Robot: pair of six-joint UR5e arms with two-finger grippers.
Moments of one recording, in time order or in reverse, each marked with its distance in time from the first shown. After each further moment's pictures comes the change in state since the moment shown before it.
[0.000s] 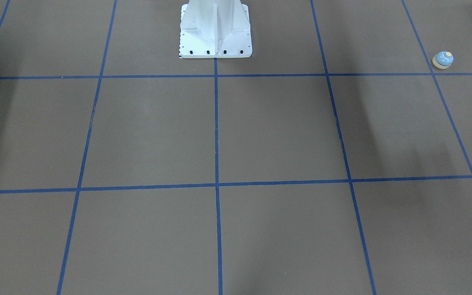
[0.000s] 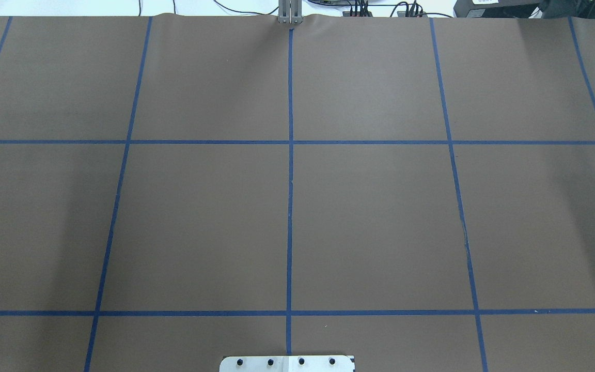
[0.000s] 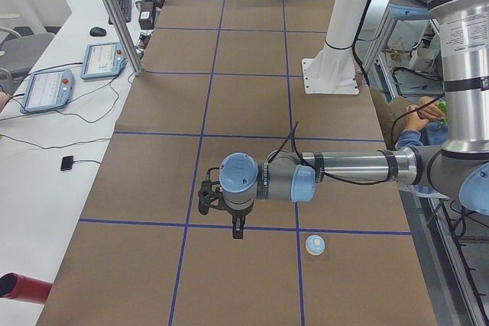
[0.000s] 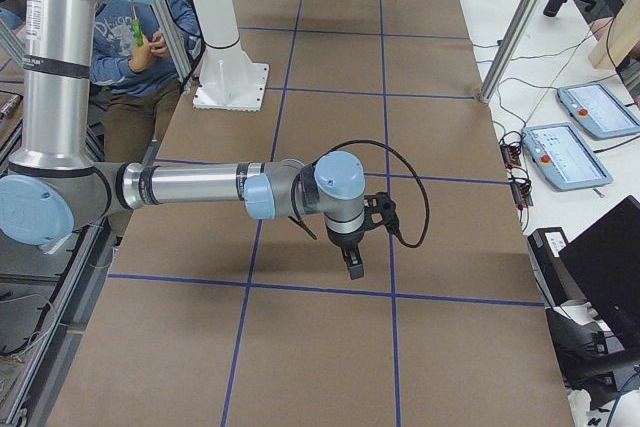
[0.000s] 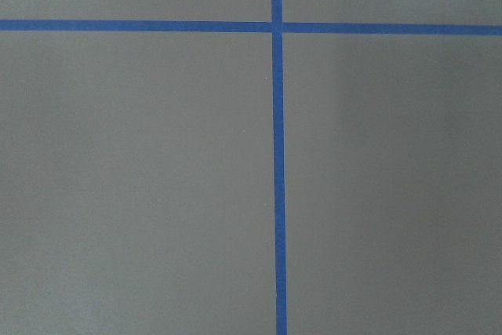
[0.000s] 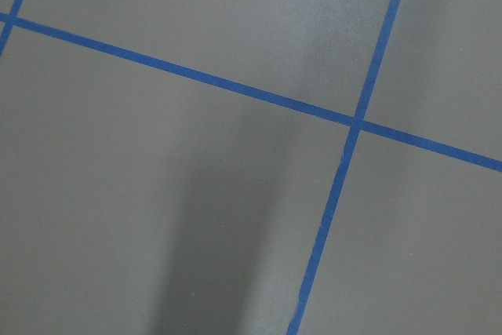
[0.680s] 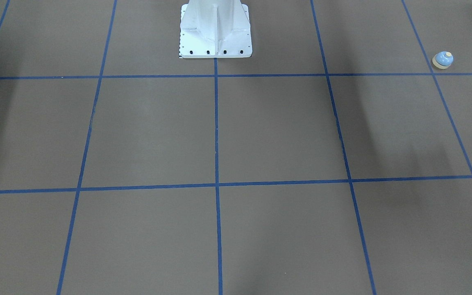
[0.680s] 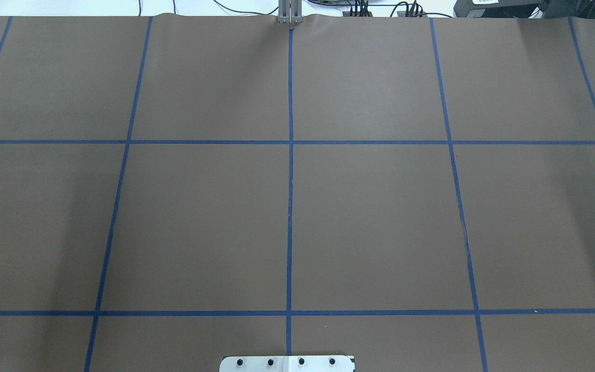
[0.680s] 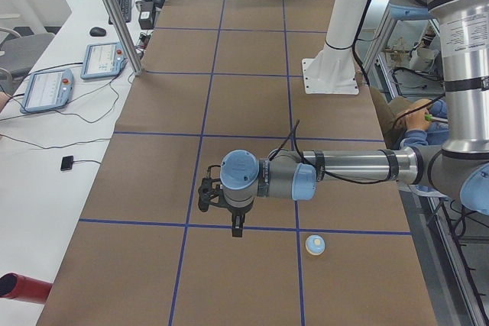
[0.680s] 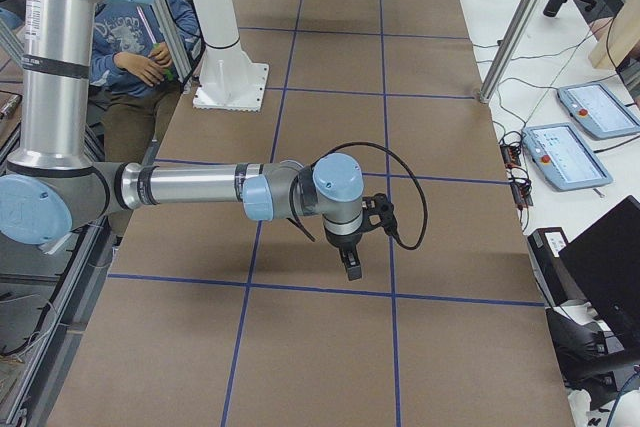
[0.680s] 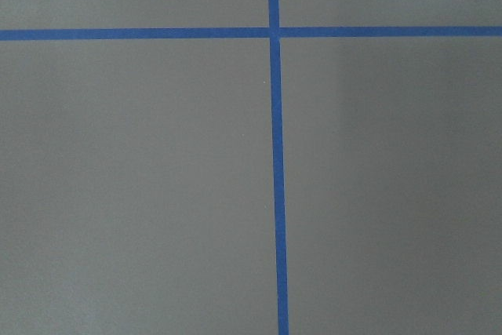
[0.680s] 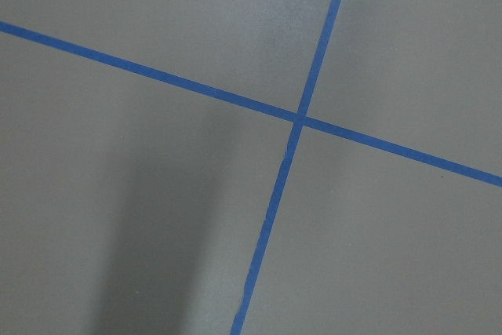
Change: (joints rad) left arm -0.001 0.013 -0.022 -0.012 0.001 0.001; right arm -0.001 -0.010 -0.002 0.001 0.012 -0.003
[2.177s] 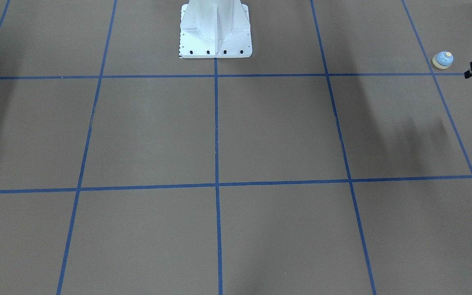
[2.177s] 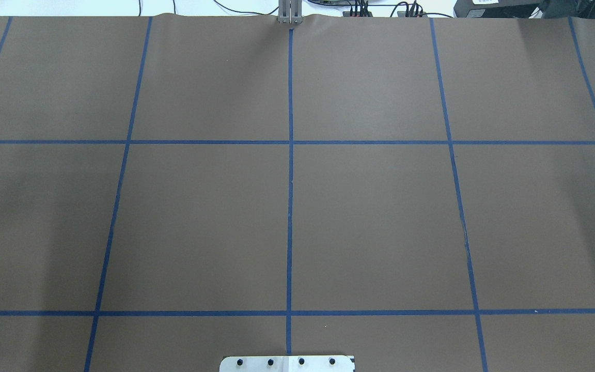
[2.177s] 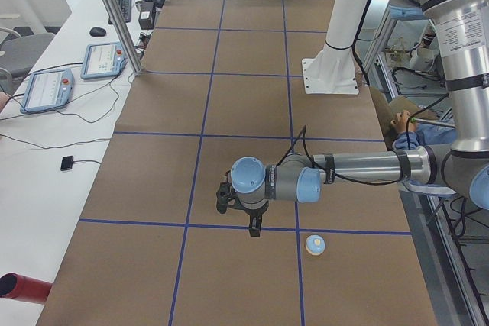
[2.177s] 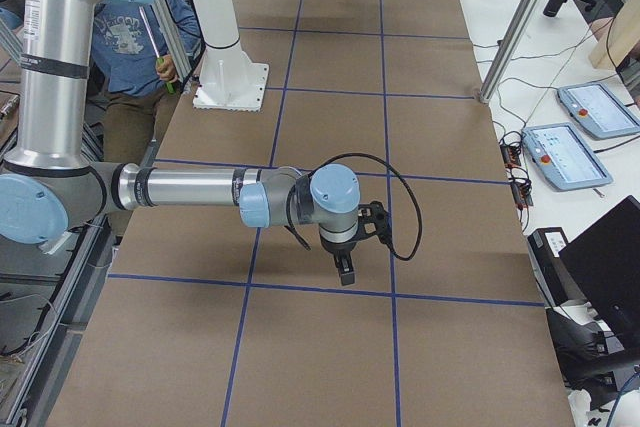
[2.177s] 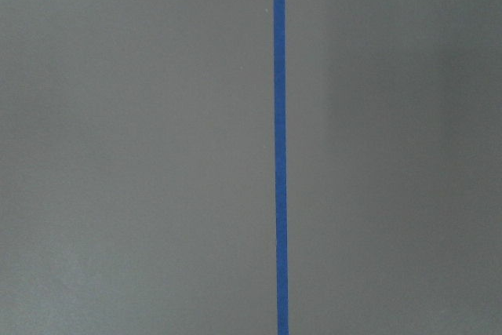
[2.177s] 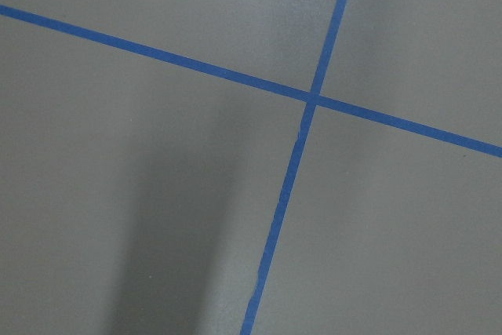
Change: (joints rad) left arm 0.221 0.103 0.016 -0.003 0.000 0.001; right arm -0.001 -0.013 -0.028 -0.001 0.030 0.000
